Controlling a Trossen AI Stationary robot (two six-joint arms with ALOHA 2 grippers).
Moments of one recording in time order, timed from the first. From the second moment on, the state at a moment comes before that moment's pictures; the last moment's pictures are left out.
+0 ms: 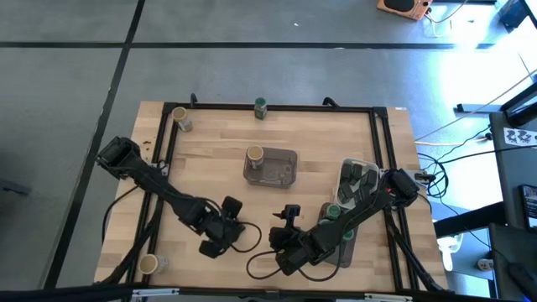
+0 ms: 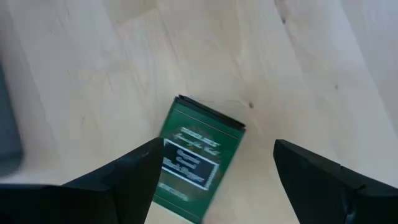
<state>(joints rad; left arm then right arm) -0.57 1.66 1.09 -0.65 -0.19 -0.17 0.58 2.08 1.60 -0.66 0.74 0.44</state>
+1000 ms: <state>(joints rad) -0.56 1.80 1.09 -0.64 -0.27 -0.10 0.58 2.08 1.60 -0.65 0.71 0.44</state>
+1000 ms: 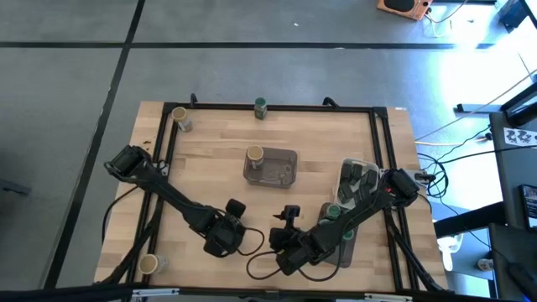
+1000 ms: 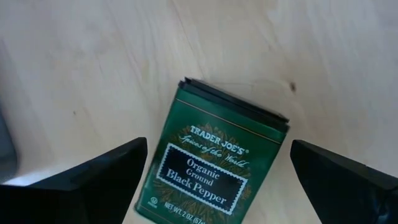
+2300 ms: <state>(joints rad) -0.52 1.77 1.05 -0.53 -0.24 -0.31 0.58 2.08 1.60 -0.61 0.58 0.45</state>
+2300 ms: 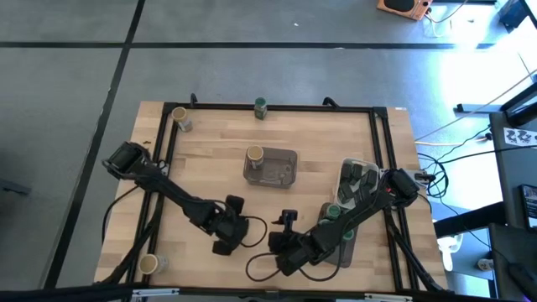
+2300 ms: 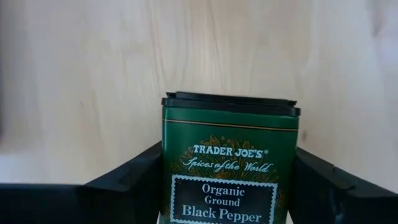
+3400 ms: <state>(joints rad) -0.55 1.81 0.71 0.87 -0.41 -0.05 0.63 1.98 1.53 -0.67 0.68 0.49</state>
